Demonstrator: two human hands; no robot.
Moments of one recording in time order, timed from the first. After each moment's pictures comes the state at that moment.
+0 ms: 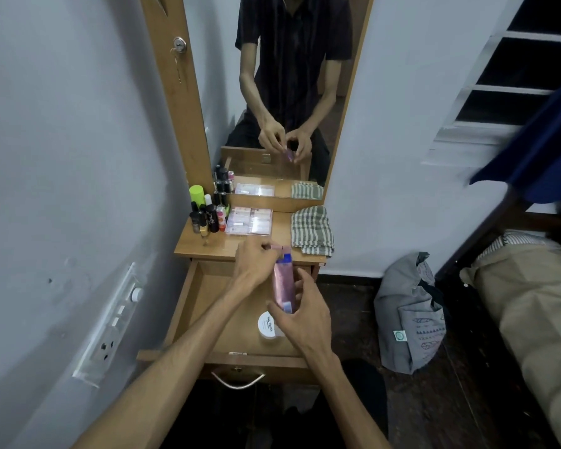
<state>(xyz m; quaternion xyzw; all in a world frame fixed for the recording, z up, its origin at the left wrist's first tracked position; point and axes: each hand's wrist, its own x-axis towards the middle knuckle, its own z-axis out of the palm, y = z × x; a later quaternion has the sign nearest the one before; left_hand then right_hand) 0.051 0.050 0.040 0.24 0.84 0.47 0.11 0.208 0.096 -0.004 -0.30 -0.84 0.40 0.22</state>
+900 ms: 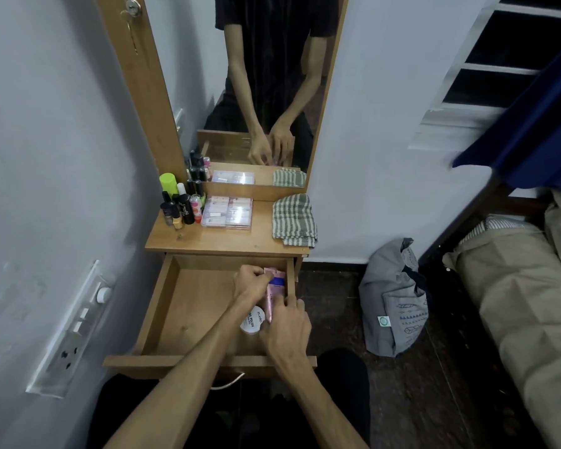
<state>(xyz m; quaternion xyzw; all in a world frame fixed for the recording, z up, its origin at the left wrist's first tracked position) 0.071 0.079 -0.054 0.11 0.85 0.46 0.24 0.195 0.094 -0.051 -0.38 -0.91 0.16 0.00</state>
